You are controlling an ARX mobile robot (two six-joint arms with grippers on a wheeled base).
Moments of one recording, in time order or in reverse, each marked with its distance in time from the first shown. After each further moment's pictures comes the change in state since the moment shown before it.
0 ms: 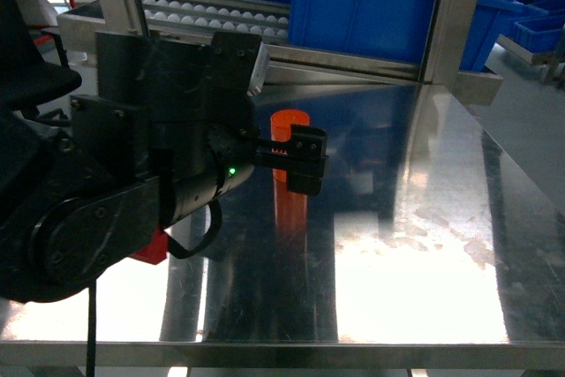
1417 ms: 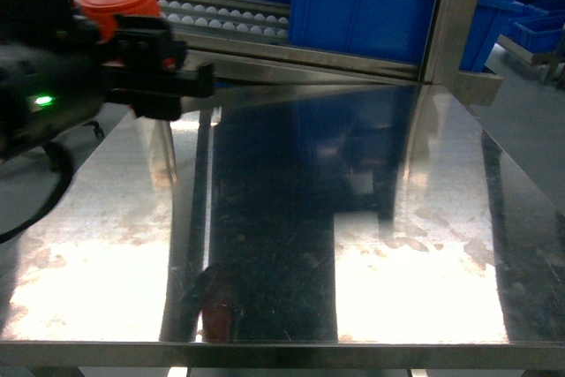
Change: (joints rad) left arm 0.092 -0.518 -0.394 0.092 -0.040 0.050; right arm 0.000 0.000 0.000 0.000 0.000 0.000
